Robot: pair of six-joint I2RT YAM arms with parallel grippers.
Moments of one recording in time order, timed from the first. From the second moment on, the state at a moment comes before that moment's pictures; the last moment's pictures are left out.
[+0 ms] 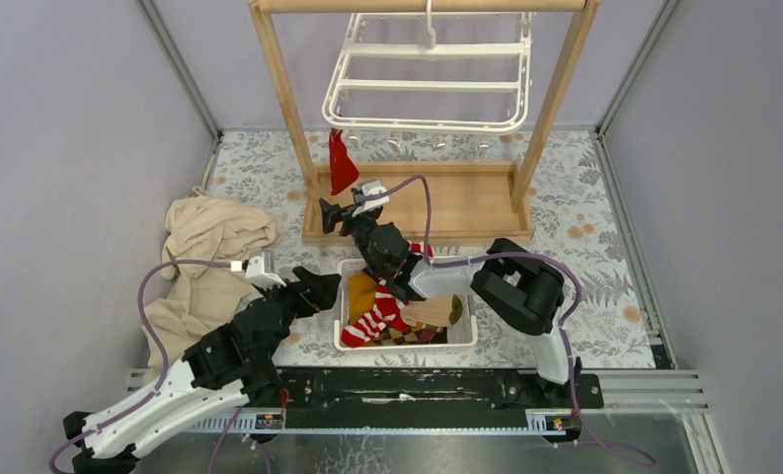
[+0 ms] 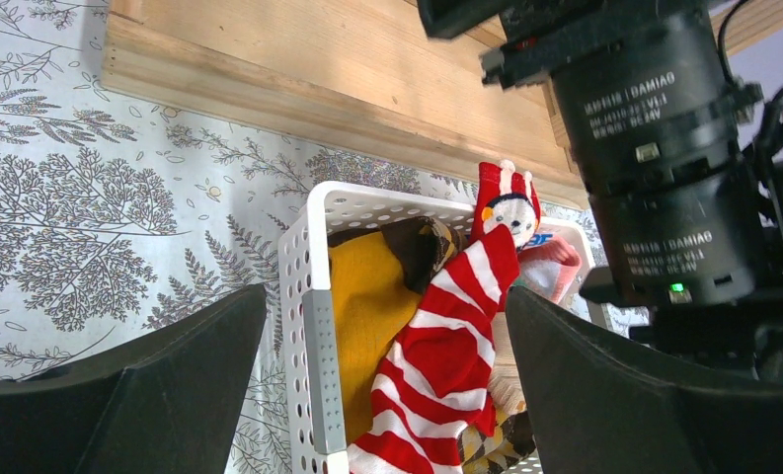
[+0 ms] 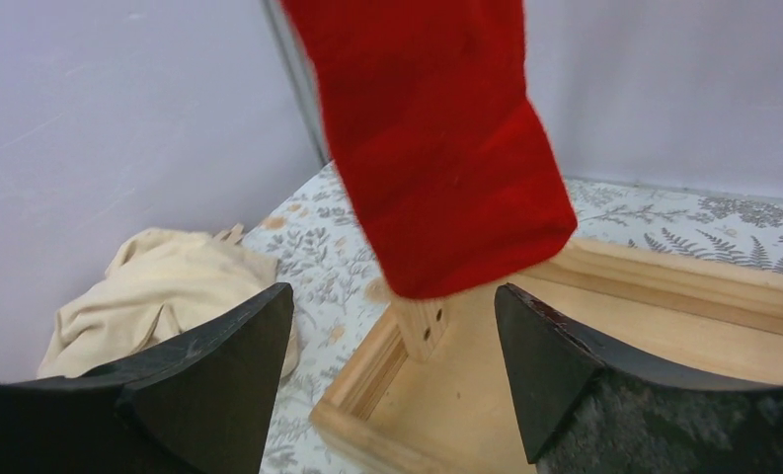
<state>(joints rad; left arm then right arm) -0.99 0.24 0.36 -0.43 -0.65 -0.82 1.05 2.02 1.16 1.08 0.53 0.10</state>
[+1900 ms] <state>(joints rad) -0.99 0.83 0.84 -0.08 -0.70 -0.50 1.05 1.53 0.64 1.09 0.30 0.22</state>
